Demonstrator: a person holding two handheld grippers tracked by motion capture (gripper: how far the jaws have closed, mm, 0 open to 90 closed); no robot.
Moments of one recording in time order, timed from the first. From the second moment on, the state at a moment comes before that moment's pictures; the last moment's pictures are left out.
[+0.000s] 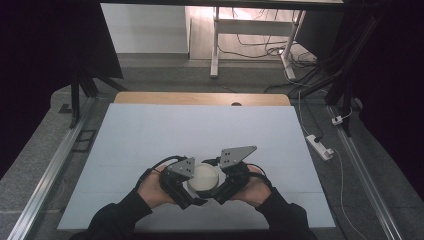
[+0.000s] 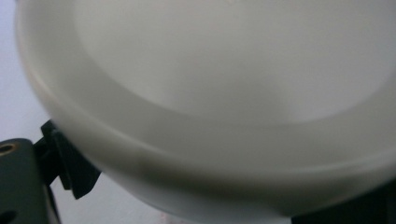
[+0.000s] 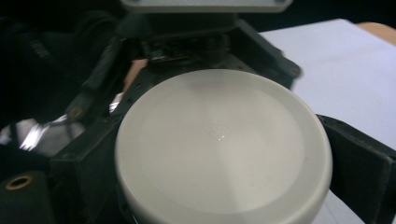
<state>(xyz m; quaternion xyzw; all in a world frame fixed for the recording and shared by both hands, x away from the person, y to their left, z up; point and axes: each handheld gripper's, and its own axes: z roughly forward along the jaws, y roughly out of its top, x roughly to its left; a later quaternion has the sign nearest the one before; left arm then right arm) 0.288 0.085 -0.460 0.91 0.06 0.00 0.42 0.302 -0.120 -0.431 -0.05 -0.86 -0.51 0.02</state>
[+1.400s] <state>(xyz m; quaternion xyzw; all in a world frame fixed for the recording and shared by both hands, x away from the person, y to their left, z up) 0.286 0.086 -0.460 0.91 0.05 0.00 0.41 0.300 -0.121 -0.429 -0.04 -0.86 -0.51 0.03</state>
